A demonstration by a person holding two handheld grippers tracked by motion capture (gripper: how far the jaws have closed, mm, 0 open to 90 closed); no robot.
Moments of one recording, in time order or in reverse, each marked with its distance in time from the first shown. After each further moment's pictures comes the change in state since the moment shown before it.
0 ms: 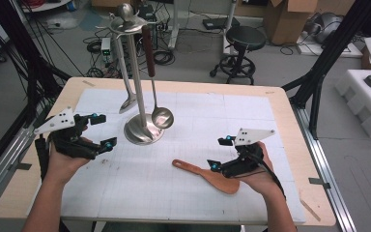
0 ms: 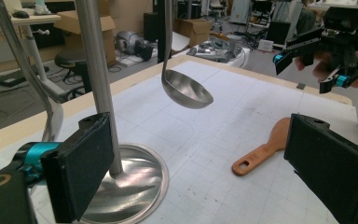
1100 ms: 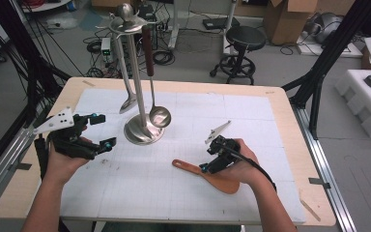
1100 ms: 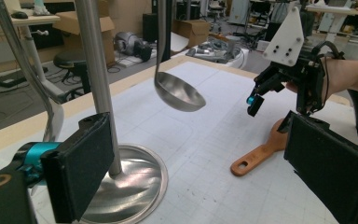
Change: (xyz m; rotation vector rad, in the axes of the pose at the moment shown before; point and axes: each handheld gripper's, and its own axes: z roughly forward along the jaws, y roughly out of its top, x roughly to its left) left arm -0.001 0.001 0.000 0.003 -0.004 0.005; right arm -0.019 -0.001 0.073 0.498 0.030 0.006
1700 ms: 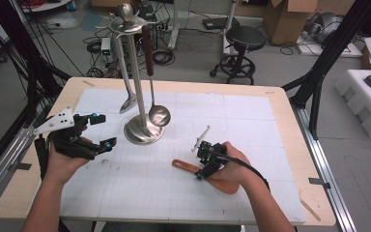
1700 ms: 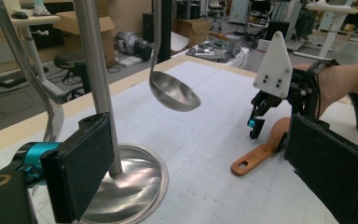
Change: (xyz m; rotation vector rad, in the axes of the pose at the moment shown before) left arm 0.000 0.000 0.000 0.003 0.001 0.003; right arm 0.013 0.015 0.034 0.216 0.037 -0.088
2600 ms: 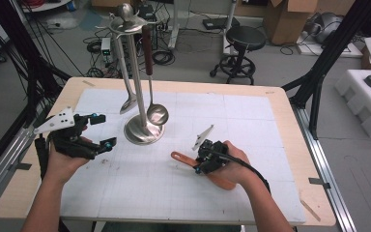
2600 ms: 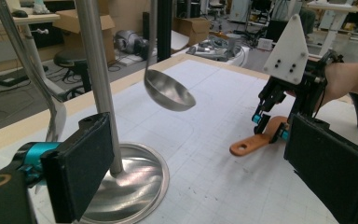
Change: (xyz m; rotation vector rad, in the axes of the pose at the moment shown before) left arm 0.001 -0.001 0.000 0.003 0.001 -0.003; right arm 0.003 -0.001 -0.018 -0.150 -0.027 -0.044
